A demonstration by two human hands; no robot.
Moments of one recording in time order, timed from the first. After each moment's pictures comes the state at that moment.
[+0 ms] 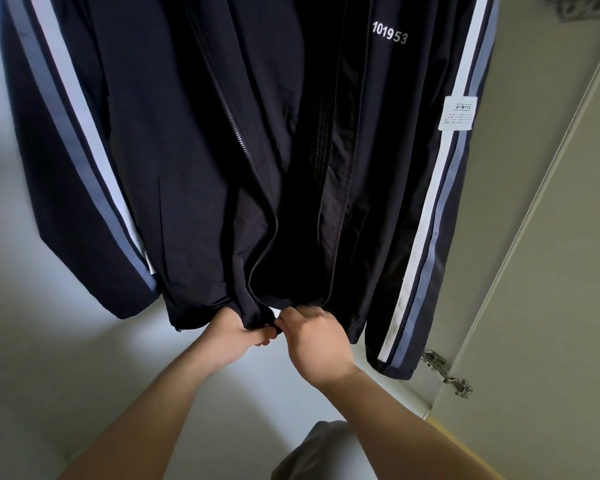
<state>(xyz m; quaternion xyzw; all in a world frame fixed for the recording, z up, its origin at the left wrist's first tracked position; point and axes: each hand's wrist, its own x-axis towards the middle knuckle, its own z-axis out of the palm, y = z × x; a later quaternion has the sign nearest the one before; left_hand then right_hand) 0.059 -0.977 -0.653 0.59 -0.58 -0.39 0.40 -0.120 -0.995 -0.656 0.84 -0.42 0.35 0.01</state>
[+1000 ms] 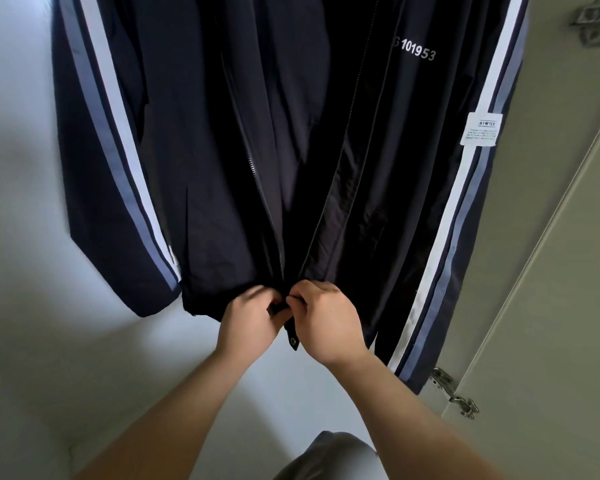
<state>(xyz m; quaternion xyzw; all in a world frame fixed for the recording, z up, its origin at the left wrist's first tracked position) 0.033 -0.995 -0.652 0.62 -0.63 0.08 0.45 -0.123 -1.008 -0.609 0.83 -0.41 0.38 -0.06</state>
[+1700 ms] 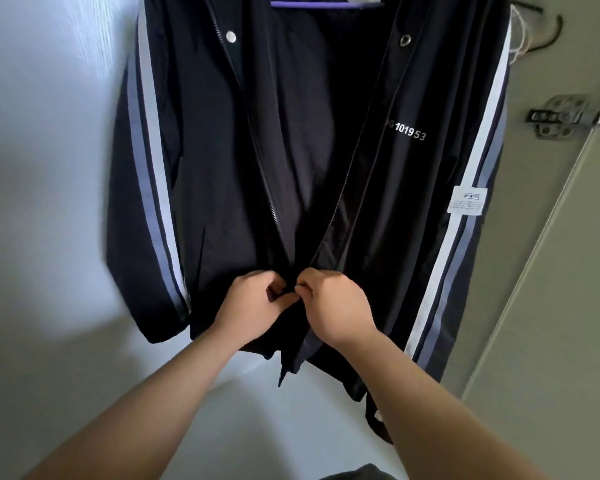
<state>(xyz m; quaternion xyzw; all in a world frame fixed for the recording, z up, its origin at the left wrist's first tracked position) 0.037 -1.020 -0.556 0.63 -0.63 -0.01 0.46 -0.139 -1.028 -0.509 0.86 -0.40 0.31 0.04</state>
